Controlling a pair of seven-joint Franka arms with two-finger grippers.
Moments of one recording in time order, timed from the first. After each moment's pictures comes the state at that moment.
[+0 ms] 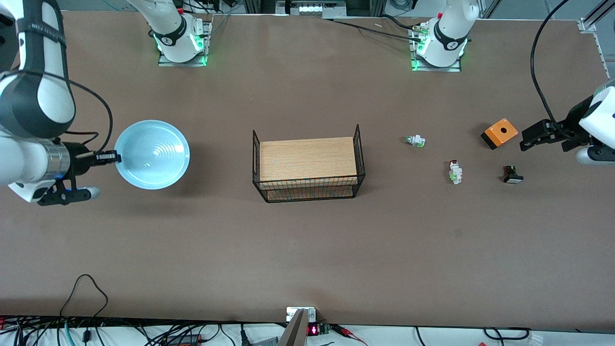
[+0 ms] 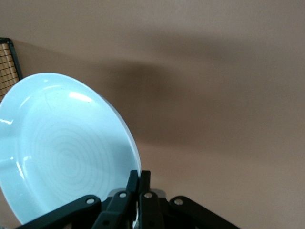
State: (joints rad) left arm 0.05 0.11 -0.04 -1.52 -0.01 1.62 -0.03; right arm -0.01 0.50 0.00 -1.31 0.08 1.46 -0.17
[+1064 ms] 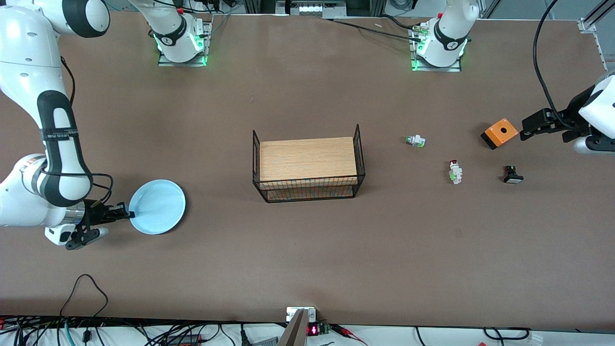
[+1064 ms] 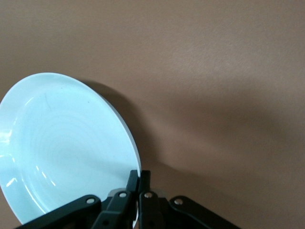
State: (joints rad) left arm 0.05 0.10 -0.04 -1.52 -0.01 1.58 0.03; right arm -0.17 0.89 0.00 -1.31 0.30 2.03 -0.69
